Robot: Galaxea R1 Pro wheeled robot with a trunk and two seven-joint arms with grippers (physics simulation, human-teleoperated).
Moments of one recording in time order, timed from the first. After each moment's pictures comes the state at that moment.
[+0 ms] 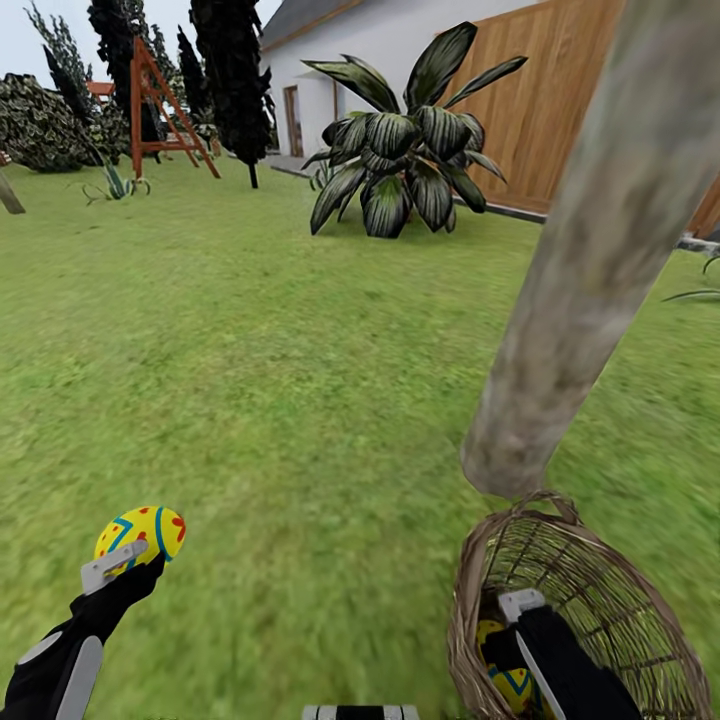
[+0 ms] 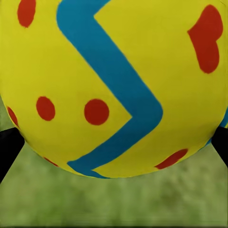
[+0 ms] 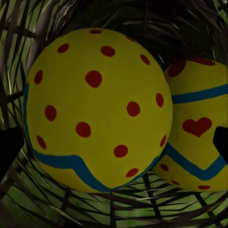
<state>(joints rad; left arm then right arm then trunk) -0.18 0.07 0.39 -1.32 0.26 0.37 0.03 -0.36 -0.09 0.07 -0.90 0.12 0.81 0.08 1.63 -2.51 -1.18</state>
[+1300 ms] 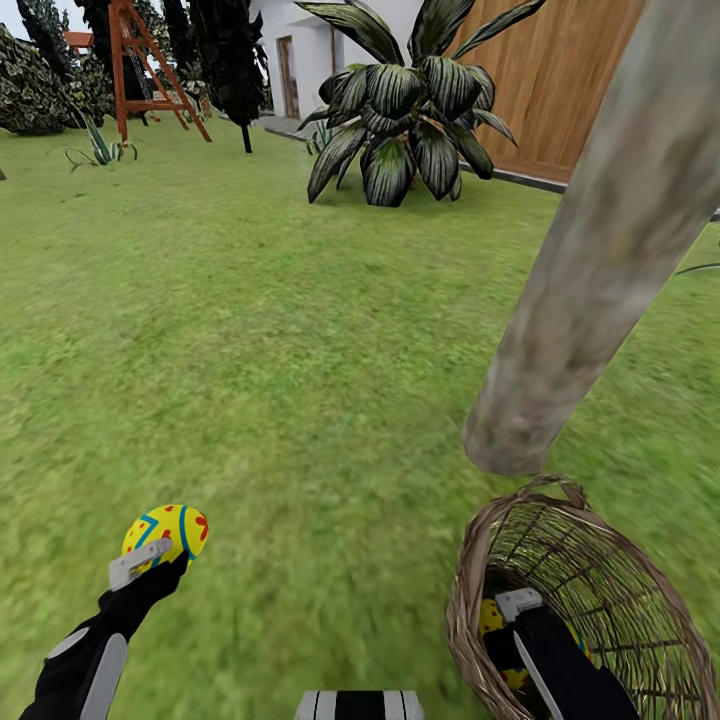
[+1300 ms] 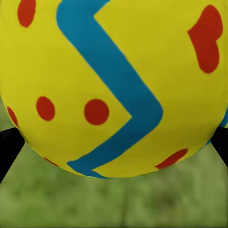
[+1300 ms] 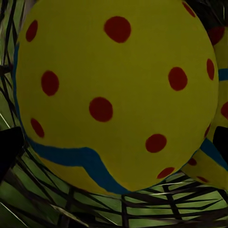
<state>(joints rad) -0.18 0.03 0.33 -1.32 0.26 0.37 0.03 -0.36 -0.08 0.08 -0.90 0.12 0.80 0.08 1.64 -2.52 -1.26</state>
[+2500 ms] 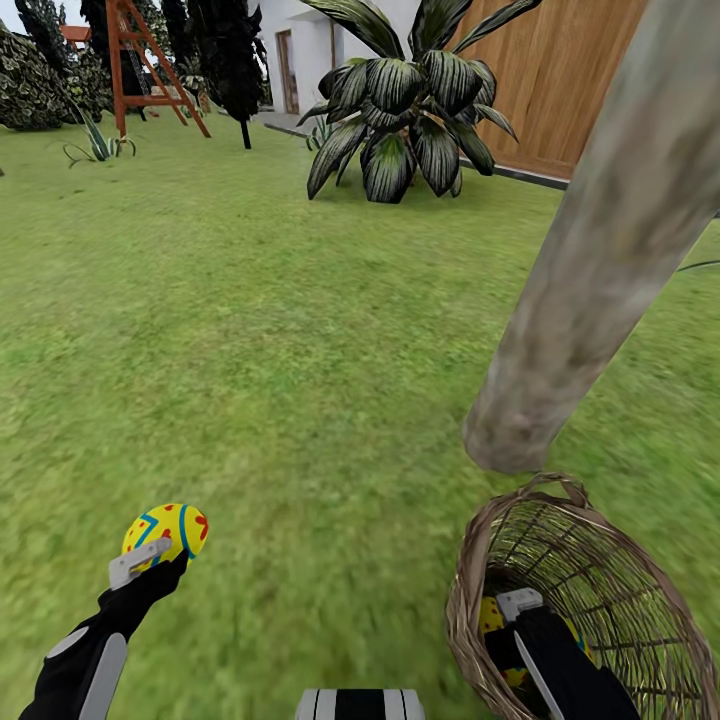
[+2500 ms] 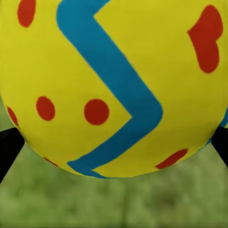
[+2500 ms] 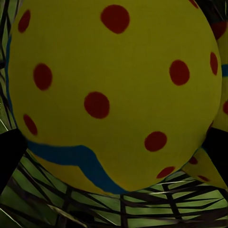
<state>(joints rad) -0.18 0.04 0.33 -1.32 0.26 0.37 0.03 -0.36 -0.08 0.07 -0.90 0.12 0.80 0.08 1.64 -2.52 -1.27</state>
